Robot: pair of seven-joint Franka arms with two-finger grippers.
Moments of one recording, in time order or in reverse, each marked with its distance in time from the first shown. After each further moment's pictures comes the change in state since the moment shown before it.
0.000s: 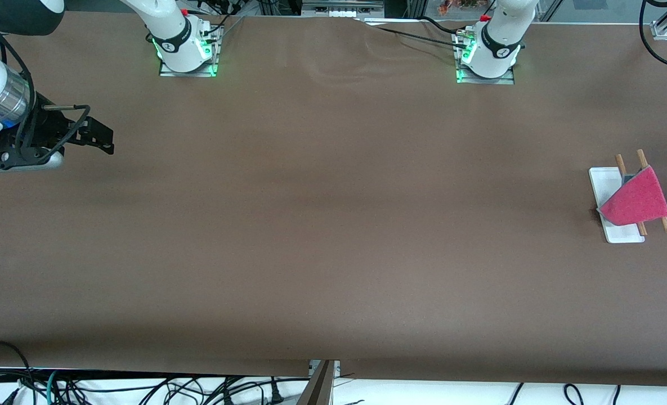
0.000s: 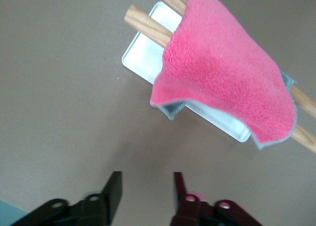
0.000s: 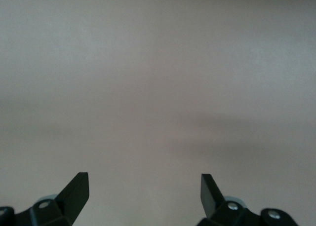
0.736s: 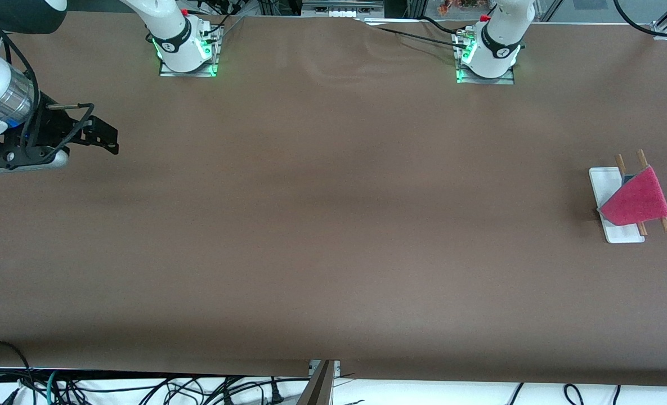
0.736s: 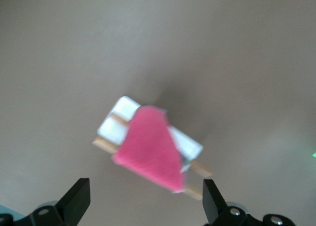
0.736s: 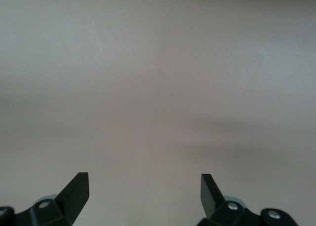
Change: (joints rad) left arm -0.289 -0.235 -0.025 0.055 -0.001 -0.384 -0.364; right arm 0.002 0.001 0.006 0.001 0.017 0.005 -0.003
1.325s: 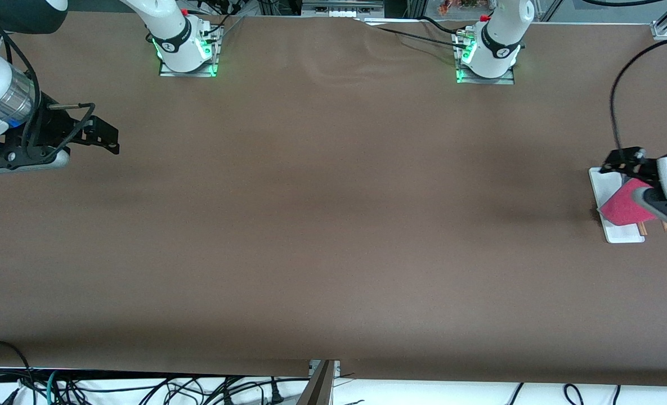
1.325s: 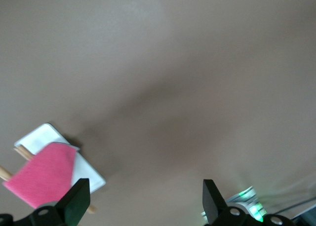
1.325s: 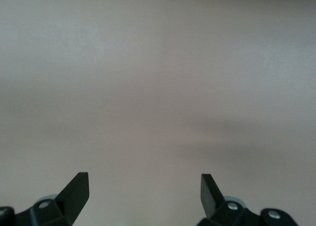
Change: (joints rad) left arm -0.321 -0.081 -0.012 -0.001 -0.085 -0.159 -0.714; right arm 0.000 0.000 0.002 0.000 0.000 0.000 -0.002
